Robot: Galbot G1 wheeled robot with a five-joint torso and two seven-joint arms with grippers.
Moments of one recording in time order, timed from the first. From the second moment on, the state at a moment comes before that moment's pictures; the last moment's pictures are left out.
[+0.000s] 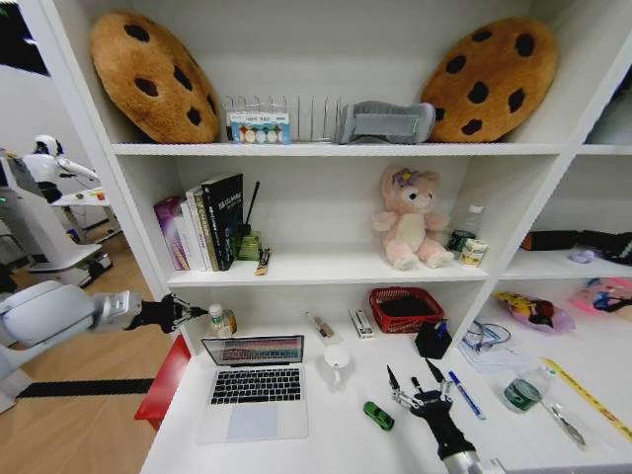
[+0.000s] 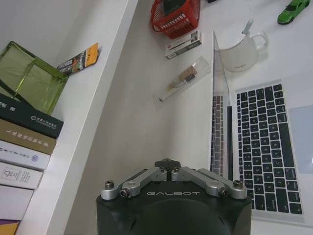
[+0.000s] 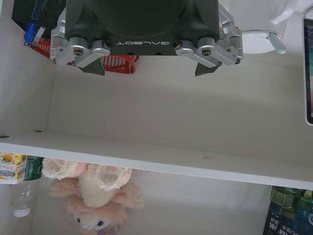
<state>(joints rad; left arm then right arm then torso) 1.67 -0.02 -1.01 -2.00 -0.48 0.15 0.68 -1.88 1.35 0.70 2.12 0.15 0.30 -0.12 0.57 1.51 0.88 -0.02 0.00</state>
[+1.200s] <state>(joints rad) 1.77 0.11 -1.01 -1.99 -0.45 0.12 0.71 -1.87 1.37 0.70 2.08 0.14 0.31 -0.13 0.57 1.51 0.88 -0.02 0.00</state>
